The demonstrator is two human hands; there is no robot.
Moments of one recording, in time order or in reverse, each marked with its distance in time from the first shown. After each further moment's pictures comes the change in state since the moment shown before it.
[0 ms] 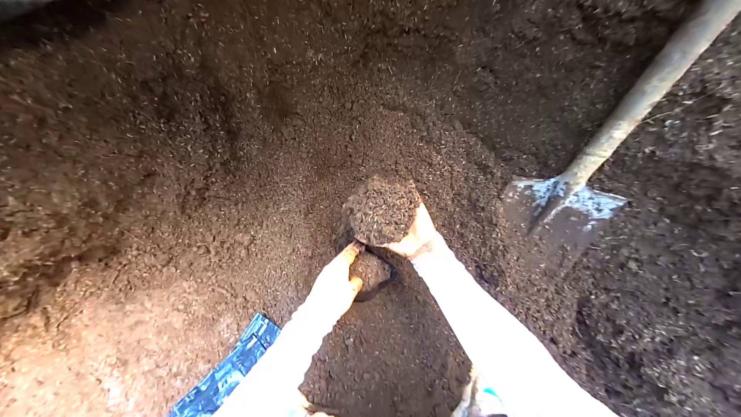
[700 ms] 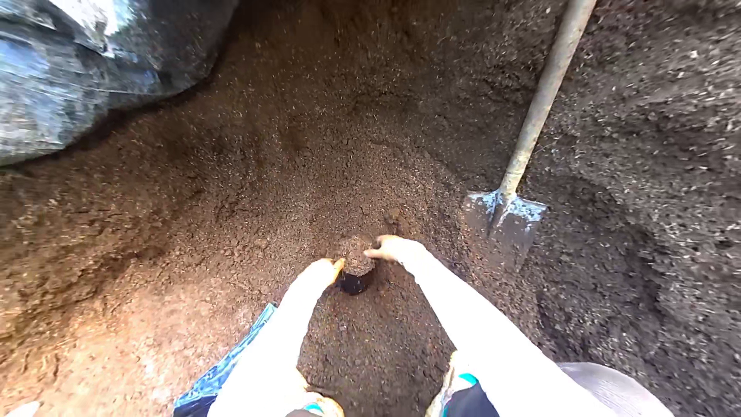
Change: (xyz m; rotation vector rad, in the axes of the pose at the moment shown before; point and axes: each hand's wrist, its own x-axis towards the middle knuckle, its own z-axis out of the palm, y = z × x) left_hand -0.020 0.006 -0.003 0.131 -0.073 -0.370; right_hand -0.038 -0.011 -0.006 -1.932 0.031 0.250
